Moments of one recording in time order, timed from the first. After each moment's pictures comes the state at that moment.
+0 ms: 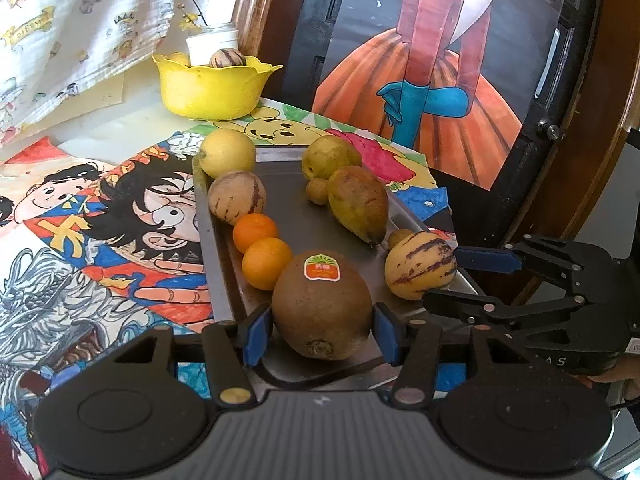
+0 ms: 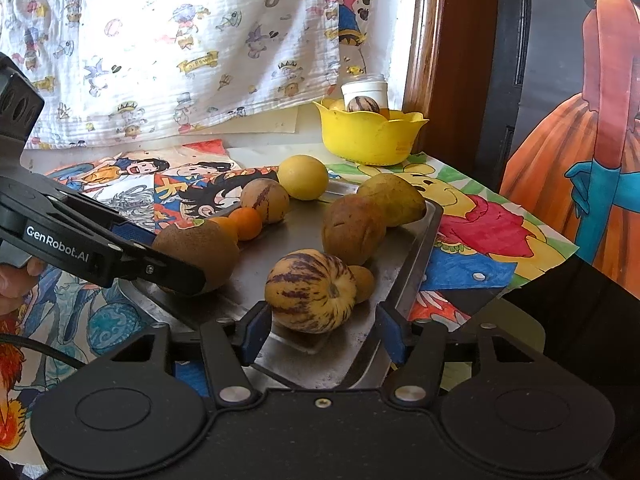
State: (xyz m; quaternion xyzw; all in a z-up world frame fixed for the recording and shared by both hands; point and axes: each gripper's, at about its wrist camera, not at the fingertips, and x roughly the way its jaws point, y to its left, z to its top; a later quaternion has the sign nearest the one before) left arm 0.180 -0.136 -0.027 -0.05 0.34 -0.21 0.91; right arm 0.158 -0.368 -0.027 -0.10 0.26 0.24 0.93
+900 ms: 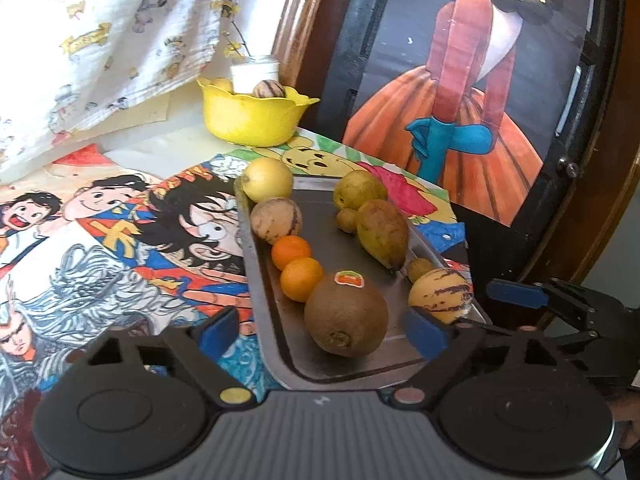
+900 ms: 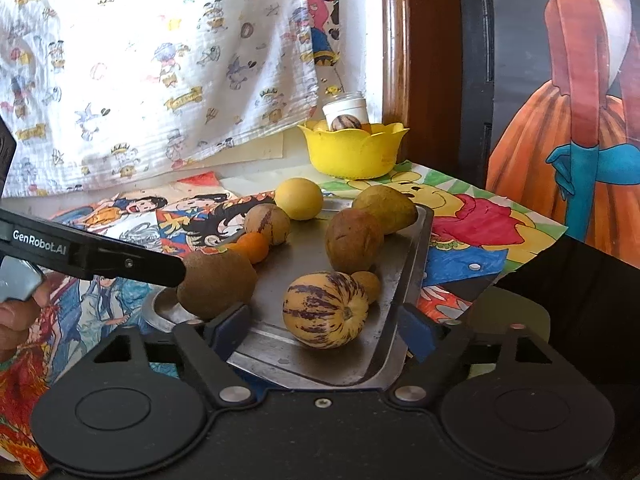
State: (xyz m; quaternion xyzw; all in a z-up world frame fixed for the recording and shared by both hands) left arm 0.156 -0.117 -0.011 -0.08 0.31 -0.16 0.94; right arm 0.132 -0.370 -0.020 -0.03 0.24 0.22 0.95
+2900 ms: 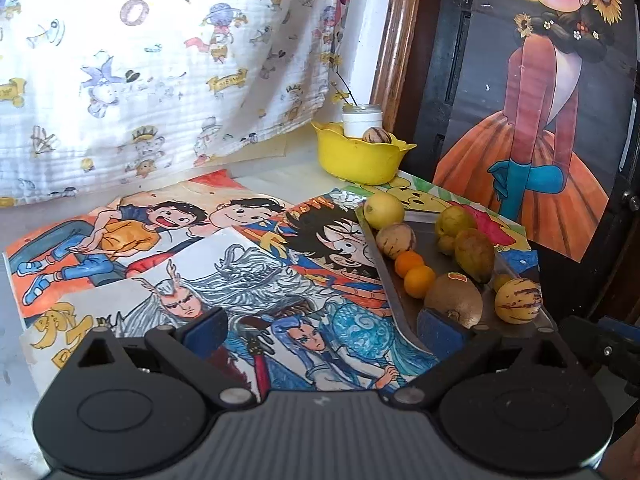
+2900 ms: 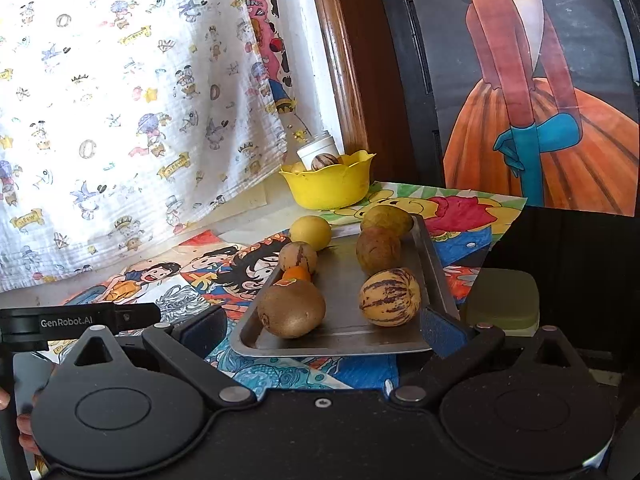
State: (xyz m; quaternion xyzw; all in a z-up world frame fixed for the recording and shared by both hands) left arm 0.085 -0.052 0.002 -0.07 0.26 -0.03 0.96; right arm 0.044 -0.322 0.005 0.08 0.21 0.12 0.97
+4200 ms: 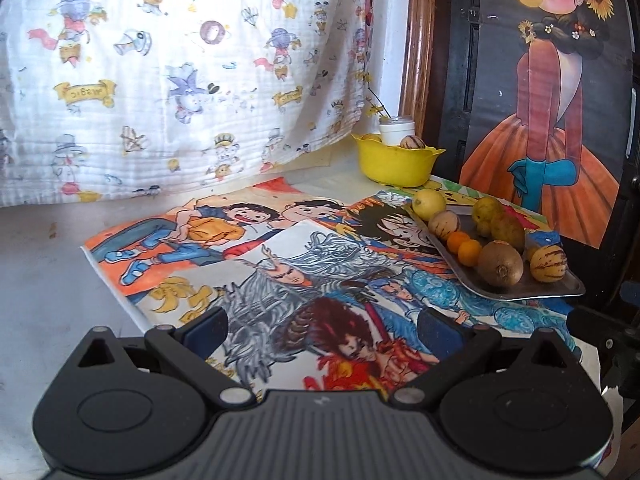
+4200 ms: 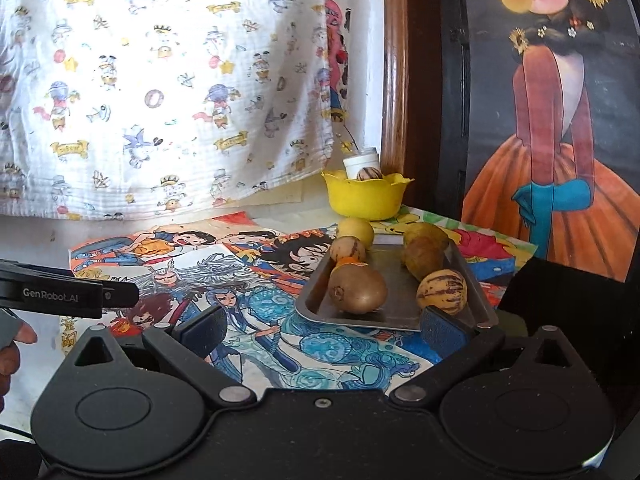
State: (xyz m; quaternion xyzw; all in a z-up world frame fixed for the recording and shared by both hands) left arm 0.015 0.006 -0.010 -0.04 0.23 0.00 0.97; right arm -0.020 -0.243 -0.006 -0.03 0.16 0.13 0.98
